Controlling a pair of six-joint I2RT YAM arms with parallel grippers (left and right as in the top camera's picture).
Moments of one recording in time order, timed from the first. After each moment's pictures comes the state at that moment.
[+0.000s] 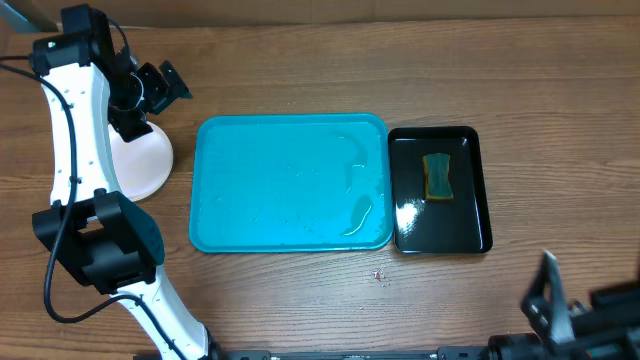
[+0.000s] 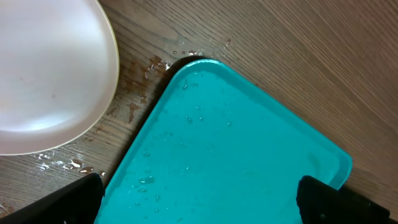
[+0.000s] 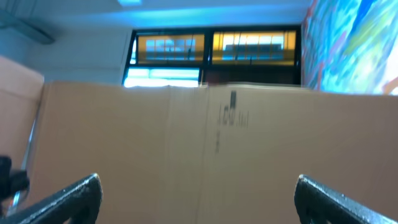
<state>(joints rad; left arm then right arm) 0.26 2.09 2.09 -1.36 0.27 -0.39 0.07 0.06 0.69 0.00 -0.19 0.02</state>
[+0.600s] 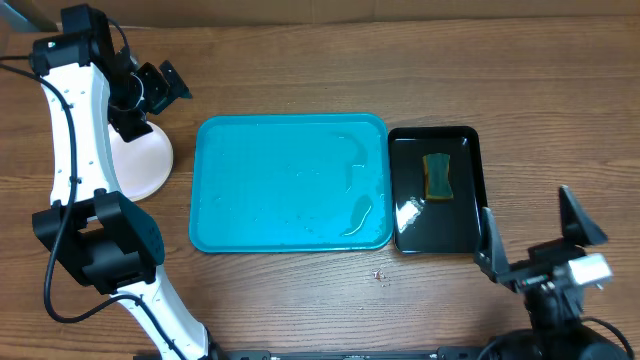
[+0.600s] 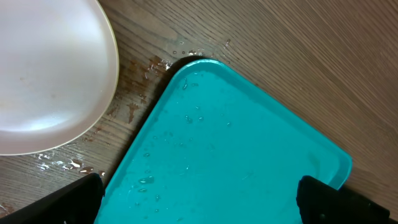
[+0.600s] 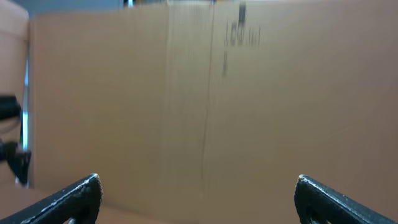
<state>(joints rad) 0.26 2.09 2.09 -1.36 0.27 -0.39 0.07 0.02 0.29 0.13 -0.20 0.02</state>
